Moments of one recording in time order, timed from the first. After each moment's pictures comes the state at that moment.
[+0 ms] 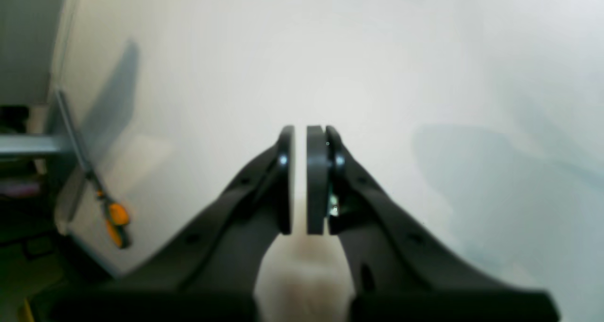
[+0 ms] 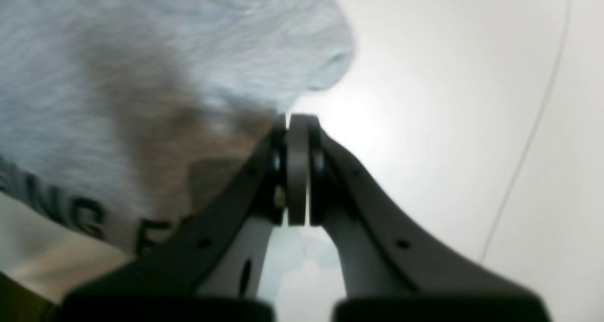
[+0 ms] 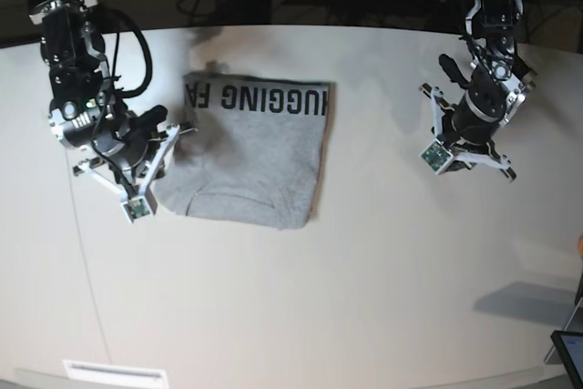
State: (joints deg) left arm 14.8 -22.3 -10.7 115.2 11.7 -40.6 38.8; right arm -1.3 18.4 -10.8 113.5 16.4 1.5 -70.7
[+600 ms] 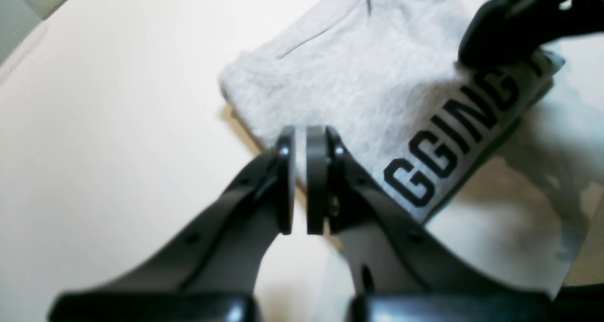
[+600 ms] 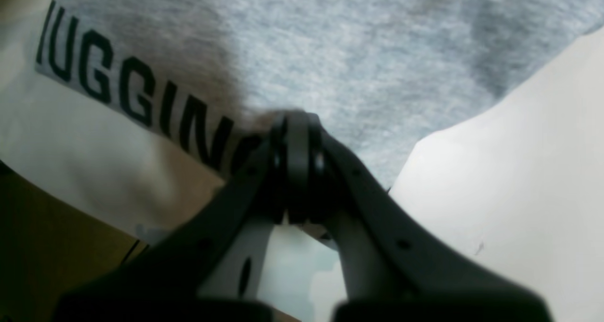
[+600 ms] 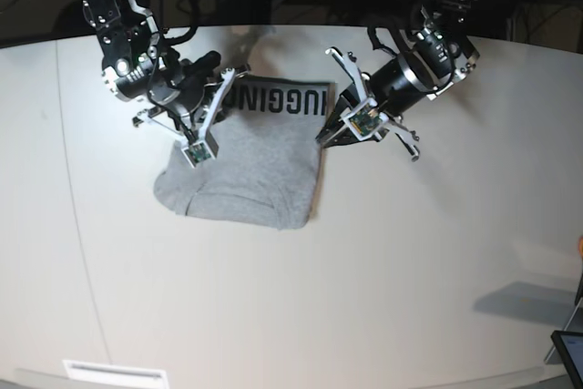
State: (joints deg) left arm 18.8 -15.8 1.9 111.0 -0.2 -40.7 18.4; right arm -10.6 12.1 -19.5 113.3 15.5 1.1 -66.1
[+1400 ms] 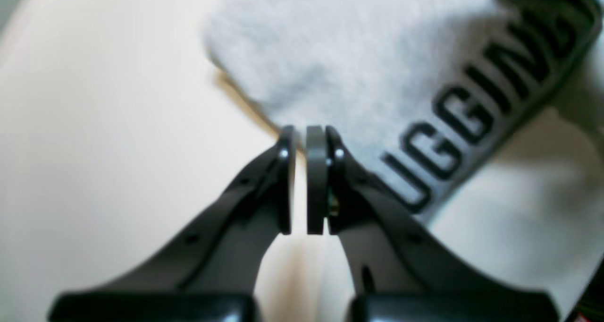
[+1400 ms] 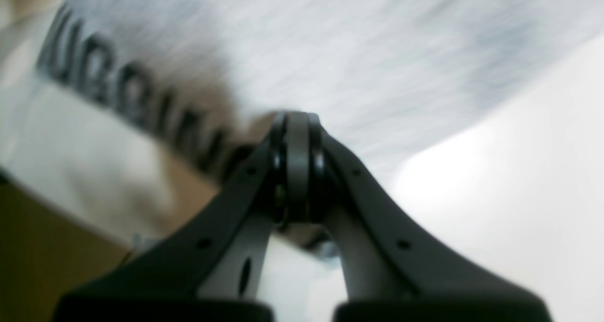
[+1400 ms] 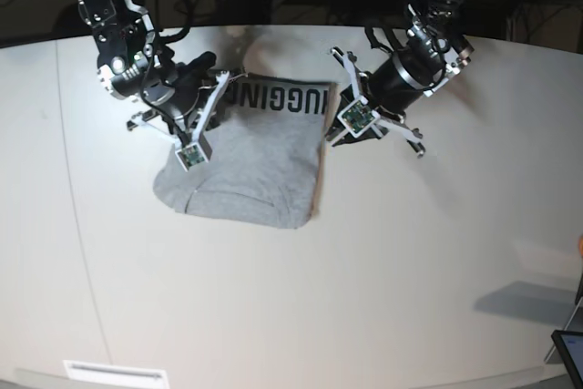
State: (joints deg) left arm 20.5 -12.7 -0.8 114.1 10.2 -40.6 20.8; right arm -10.6 13.8 -19.4 113.6 15.5 1.1 -62.5
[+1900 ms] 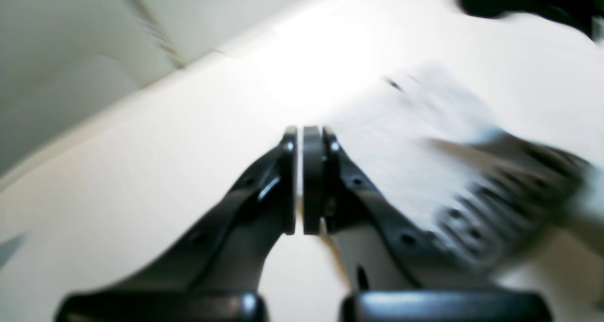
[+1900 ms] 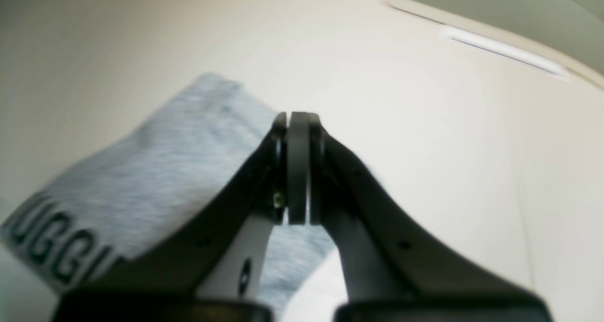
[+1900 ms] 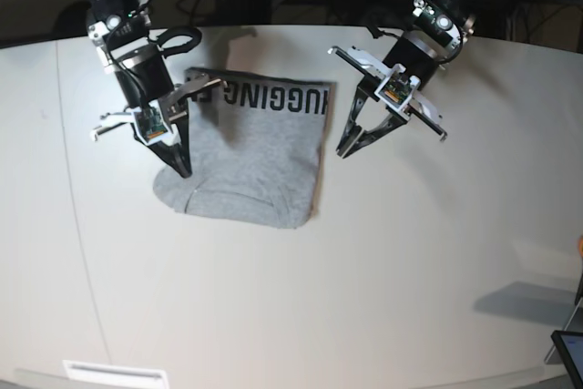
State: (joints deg) left arm 27.7 -12.9 -3.5 107.6 10.5 -28.4 -18.4; right arm -24.1 14.5 -13.4 111.5 -1.1 1.1 -3.6
